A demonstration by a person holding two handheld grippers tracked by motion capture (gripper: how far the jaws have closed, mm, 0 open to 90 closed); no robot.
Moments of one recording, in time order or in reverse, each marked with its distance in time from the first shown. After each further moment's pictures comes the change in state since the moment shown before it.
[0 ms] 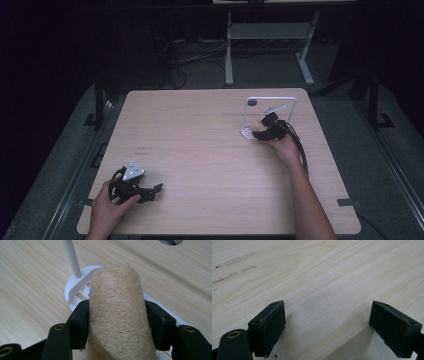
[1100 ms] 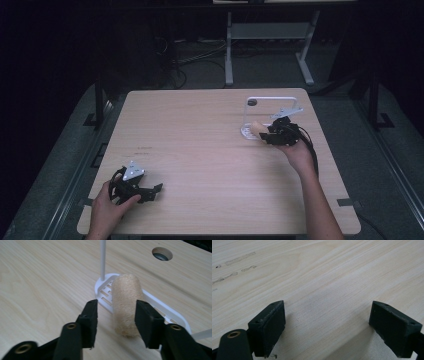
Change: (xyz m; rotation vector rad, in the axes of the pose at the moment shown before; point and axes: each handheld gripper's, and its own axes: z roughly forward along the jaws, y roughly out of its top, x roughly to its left) left arm 0.000 0.000 0.000 0.000 0.000 0.000; right arm 0.017 -0.014 -0.070 -0.108 0.039 -0.011
